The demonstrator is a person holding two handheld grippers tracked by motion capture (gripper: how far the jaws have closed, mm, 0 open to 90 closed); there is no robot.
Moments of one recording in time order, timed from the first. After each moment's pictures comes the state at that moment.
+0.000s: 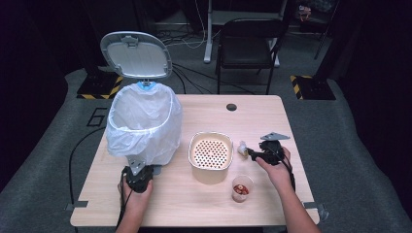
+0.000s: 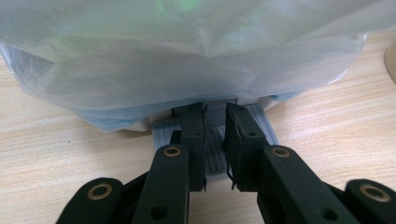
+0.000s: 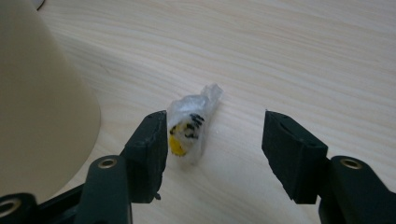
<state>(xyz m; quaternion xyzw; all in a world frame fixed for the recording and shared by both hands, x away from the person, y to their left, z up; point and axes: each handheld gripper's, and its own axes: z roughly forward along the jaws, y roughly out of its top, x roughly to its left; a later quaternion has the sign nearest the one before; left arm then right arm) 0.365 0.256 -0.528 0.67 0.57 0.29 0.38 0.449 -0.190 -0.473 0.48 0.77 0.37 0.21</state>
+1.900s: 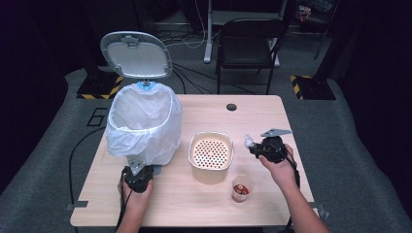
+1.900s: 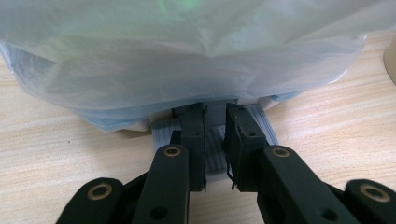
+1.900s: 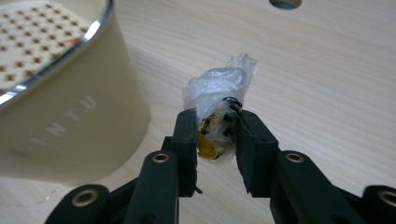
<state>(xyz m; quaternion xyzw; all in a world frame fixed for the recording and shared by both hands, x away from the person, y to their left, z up) 0.365 0.256 -0.528 0.67 0.57 0.29 0.38 0.435 -0.187 -0.433 0.45 0.80 0.37 0.17</state>
